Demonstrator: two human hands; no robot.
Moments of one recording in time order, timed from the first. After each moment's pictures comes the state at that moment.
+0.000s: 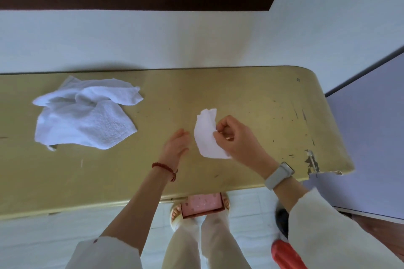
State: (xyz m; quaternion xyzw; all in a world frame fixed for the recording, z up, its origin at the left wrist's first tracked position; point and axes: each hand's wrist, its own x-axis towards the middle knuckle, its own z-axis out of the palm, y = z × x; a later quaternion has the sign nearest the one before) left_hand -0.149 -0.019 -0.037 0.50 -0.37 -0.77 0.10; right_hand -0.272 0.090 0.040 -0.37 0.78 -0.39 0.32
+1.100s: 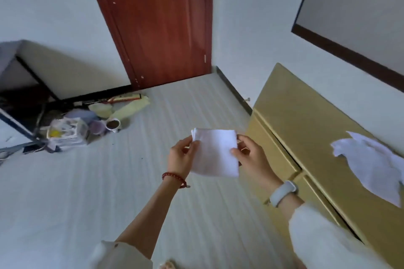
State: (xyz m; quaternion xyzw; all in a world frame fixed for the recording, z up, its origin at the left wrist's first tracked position) left_hand 0.428 0.186 0.117 0.74 -0.33 -0.28 0.52; right_hand 0.263 0.101 0.133 -0.69 0.43 -0.28 0.52
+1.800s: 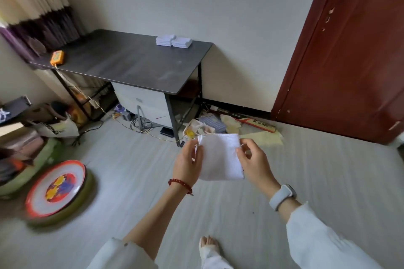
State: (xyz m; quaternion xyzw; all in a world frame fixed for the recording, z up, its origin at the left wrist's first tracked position) left_hand 1.046 0.371 0.111 0.87 -0.15 0.04 0.47; right_hand 0.984 0.208 0.121 -0.84 0.15 -0.15 0.50
